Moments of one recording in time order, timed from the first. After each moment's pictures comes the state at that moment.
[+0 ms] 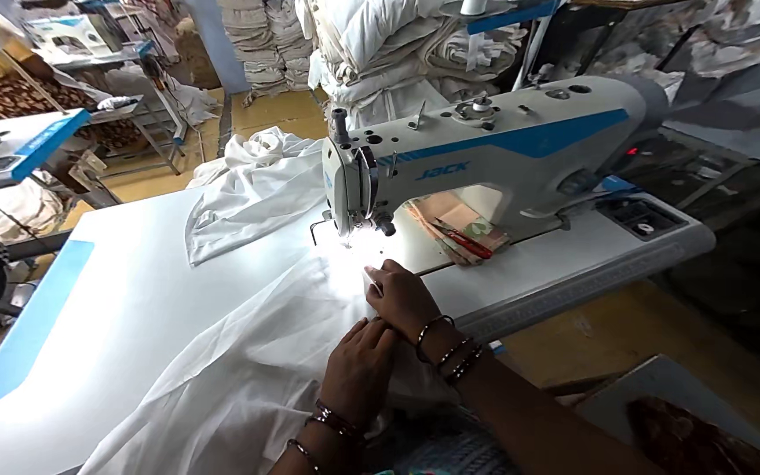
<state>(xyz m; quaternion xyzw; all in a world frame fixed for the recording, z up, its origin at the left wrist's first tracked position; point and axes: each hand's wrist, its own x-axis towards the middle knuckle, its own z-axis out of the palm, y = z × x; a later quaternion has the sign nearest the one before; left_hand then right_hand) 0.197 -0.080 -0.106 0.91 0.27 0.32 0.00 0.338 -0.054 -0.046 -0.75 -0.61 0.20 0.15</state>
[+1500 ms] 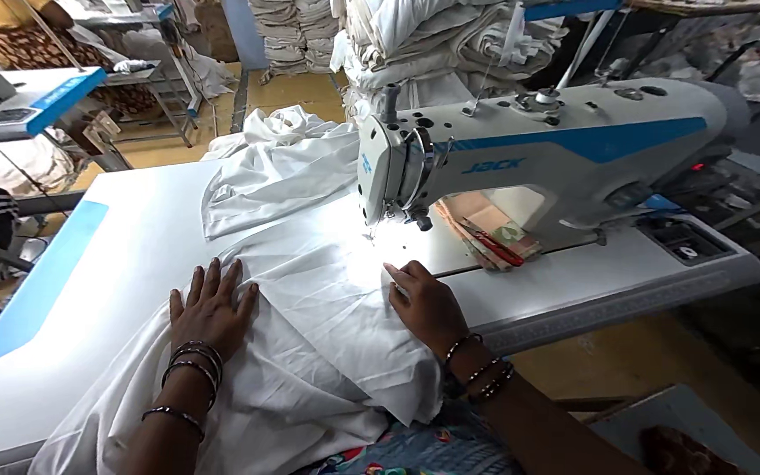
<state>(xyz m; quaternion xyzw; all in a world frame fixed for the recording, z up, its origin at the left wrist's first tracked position) 0.029 0.026 -0.079 0.75 0.66 0.06 0.06 0.341 -0.062 -0.096 -0.67 -0.67 -0.02 0.31</state>
